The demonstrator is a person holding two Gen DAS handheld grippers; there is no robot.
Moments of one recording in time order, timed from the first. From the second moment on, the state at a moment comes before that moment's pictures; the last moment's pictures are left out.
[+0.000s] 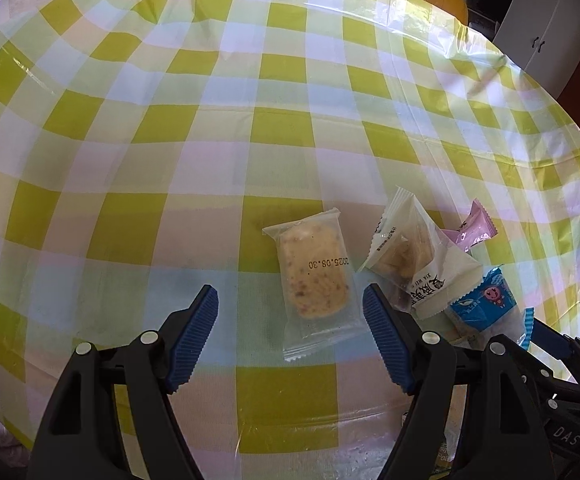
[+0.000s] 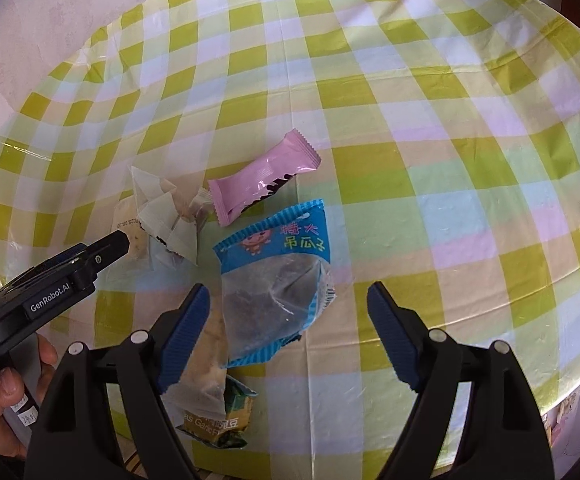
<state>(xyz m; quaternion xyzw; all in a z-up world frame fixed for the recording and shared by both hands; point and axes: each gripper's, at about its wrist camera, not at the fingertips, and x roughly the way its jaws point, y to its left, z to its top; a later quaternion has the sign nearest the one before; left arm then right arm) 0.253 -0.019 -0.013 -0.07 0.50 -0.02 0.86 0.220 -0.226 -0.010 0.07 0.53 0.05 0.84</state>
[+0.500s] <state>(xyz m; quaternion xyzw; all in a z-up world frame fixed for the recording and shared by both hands) 0.271 -0.039 -0.027 0.01 0.50 0.00 0.87 0.247 -0.228 -0.031 0.03 0.53 0.04 0.85</state>
